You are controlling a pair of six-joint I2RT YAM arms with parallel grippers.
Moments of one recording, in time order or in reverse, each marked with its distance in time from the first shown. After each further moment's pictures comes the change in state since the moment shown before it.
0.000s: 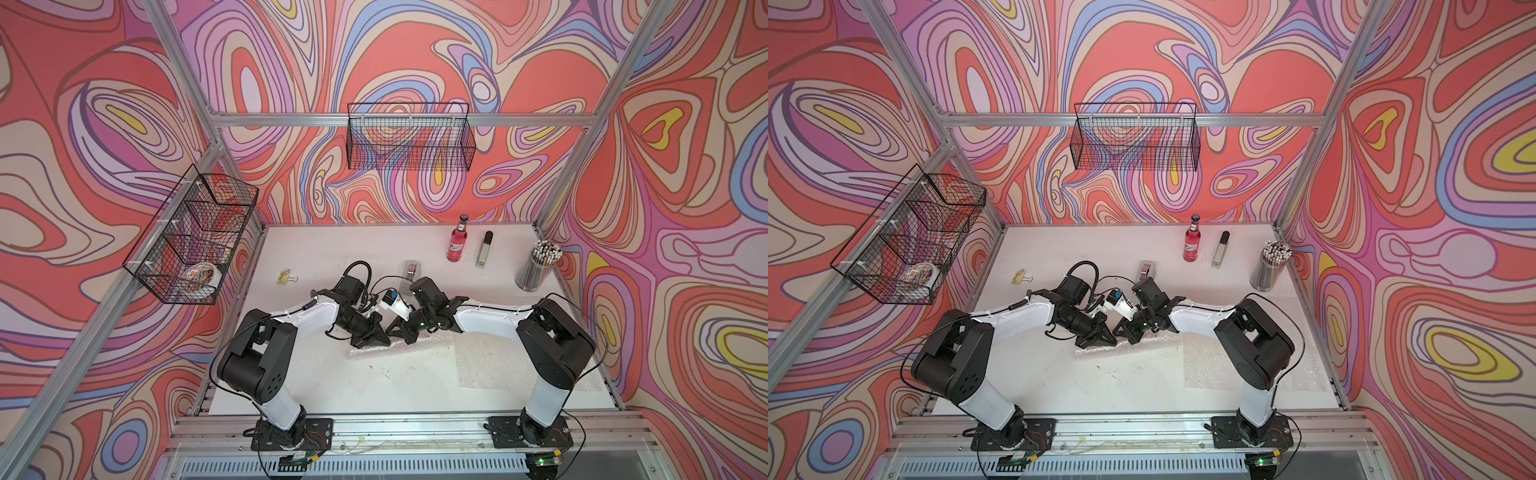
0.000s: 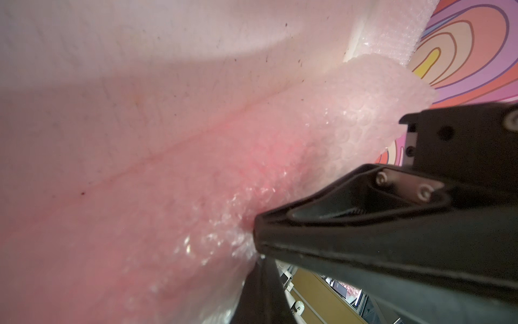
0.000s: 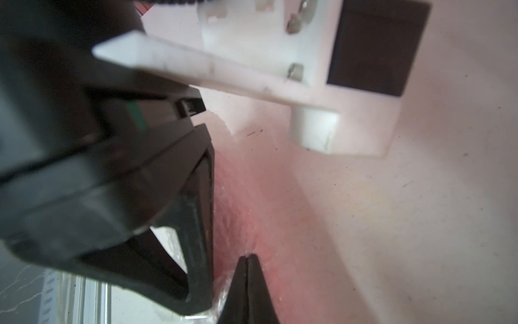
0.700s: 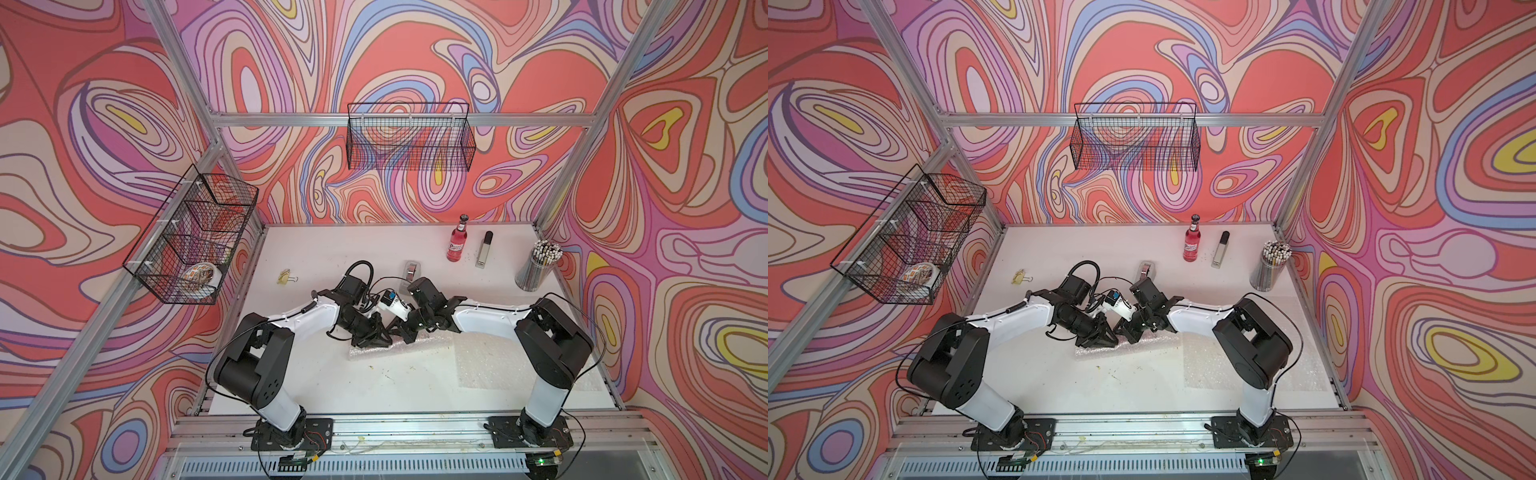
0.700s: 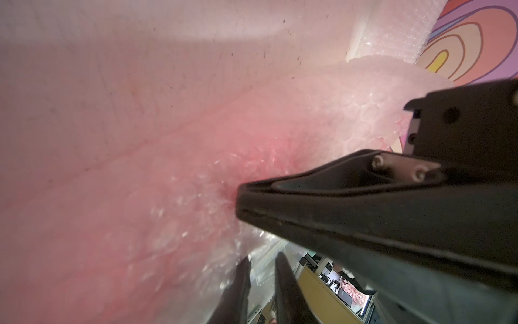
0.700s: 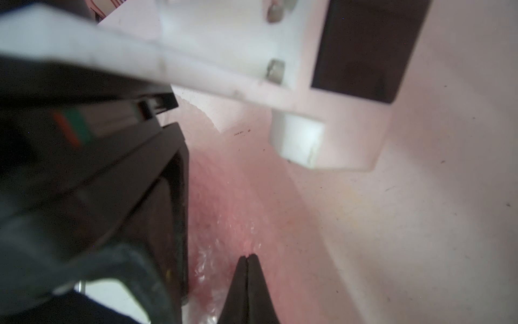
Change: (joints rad) left arm -0.026 -0.039 0.003 -0.019 -0.051 -0.031; right arm 0.008 0.010 0.009 0.000 0.053 -0.034
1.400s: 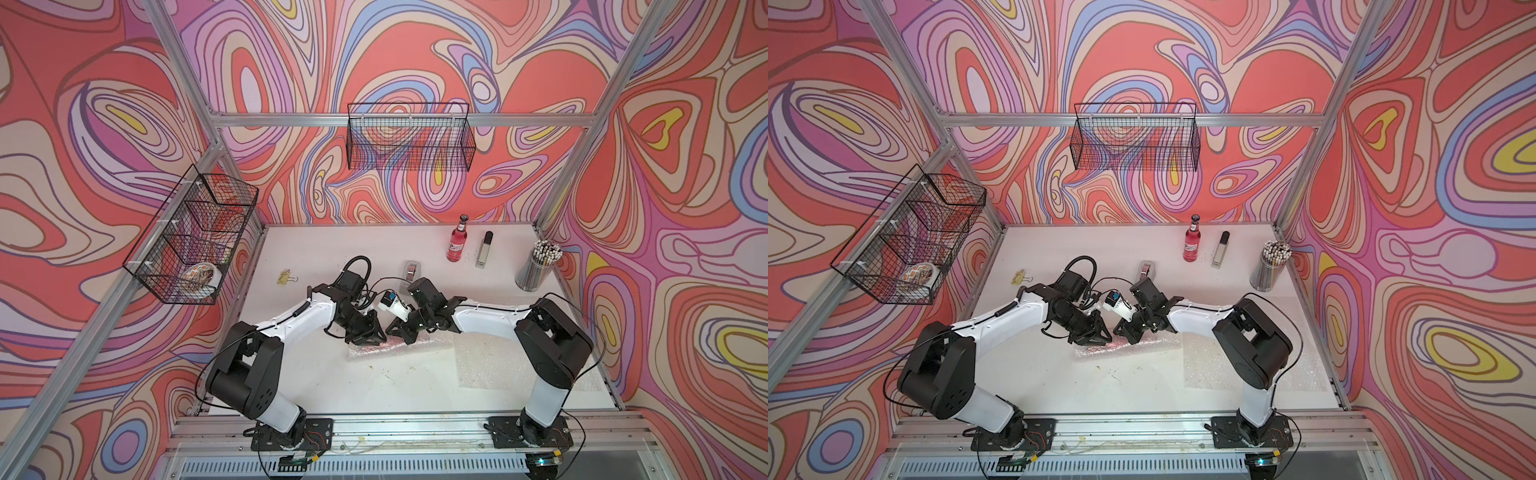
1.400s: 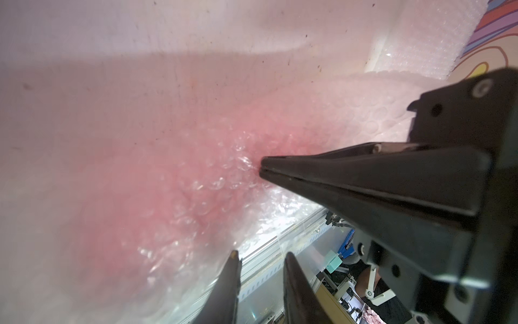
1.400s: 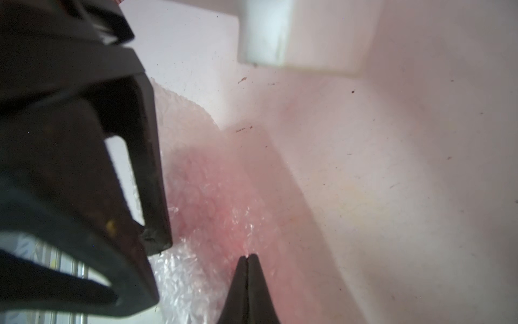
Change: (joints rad) left arm 0.000 -0.071 0.071 -0.163 -0.138 0.020; right arm 0.000 -0.001 -0.002 -0.004 -0.011 0.002
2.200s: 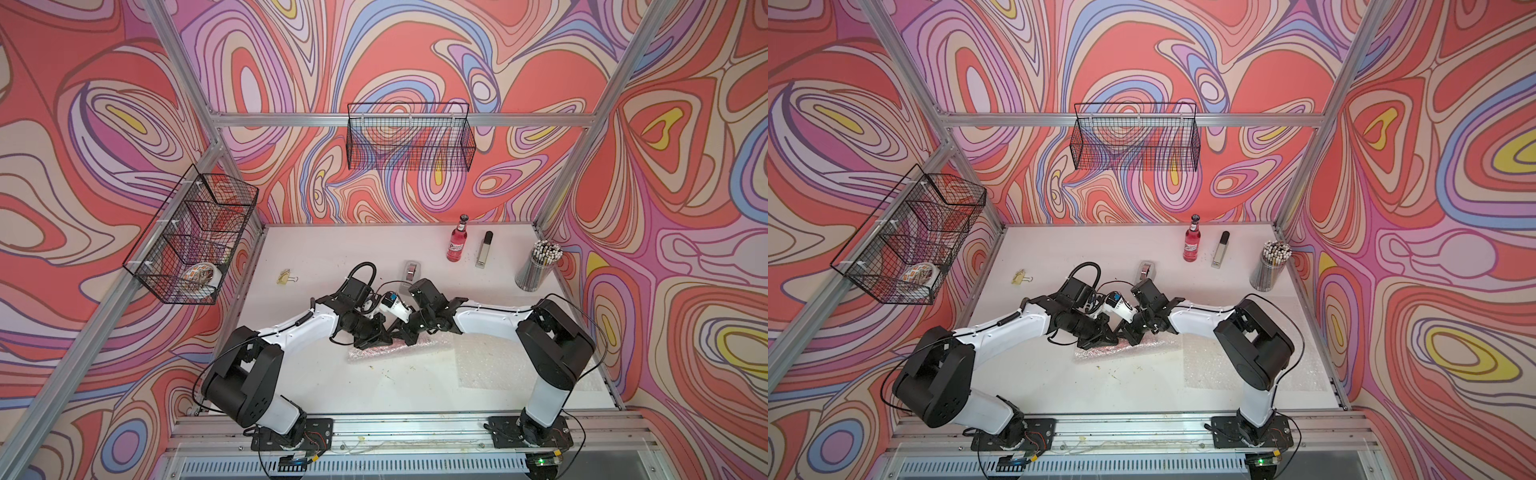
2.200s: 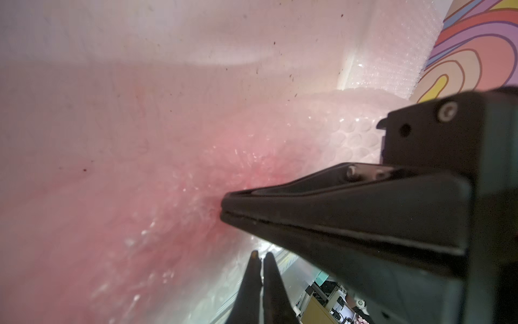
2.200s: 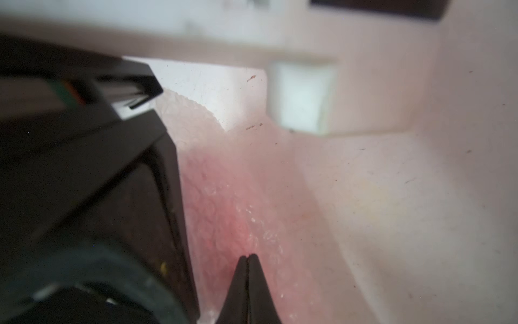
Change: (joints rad) left arm -0.069 -0.026 -0.128 0.273 0.022 -0.166; right arm 0.000 -0.011 -0.017 0.006 -0.031 0.026
